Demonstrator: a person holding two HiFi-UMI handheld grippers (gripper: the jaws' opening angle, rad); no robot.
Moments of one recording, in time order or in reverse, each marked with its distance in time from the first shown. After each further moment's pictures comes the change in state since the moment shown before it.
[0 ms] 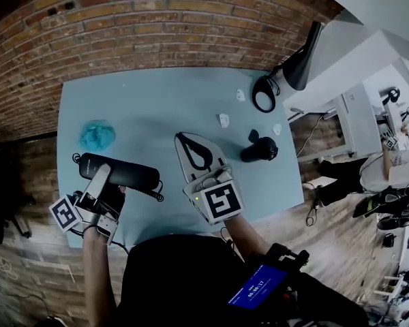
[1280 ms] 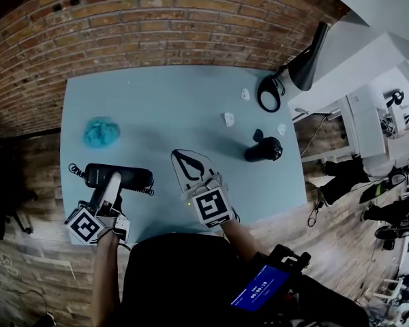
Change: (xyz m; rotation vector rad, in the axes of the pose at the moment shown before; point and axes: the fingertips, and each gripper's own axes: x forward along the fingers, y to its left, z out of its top) left arm -0.029 0.041 0.001 0.425 -0.083 0.247; right arm 0.000 0.035 -0.073 -0.017 0.149 0.078
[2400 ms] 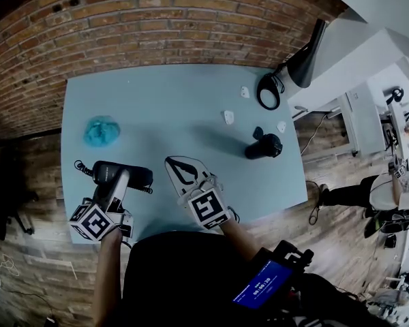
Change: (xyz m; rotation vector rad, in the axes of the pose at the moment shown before) left arm 0.005 0.009 -0.018 0.158 0.074 0.098; right arm -0.003 0.032 -0.014 0.002 0.041 0.102
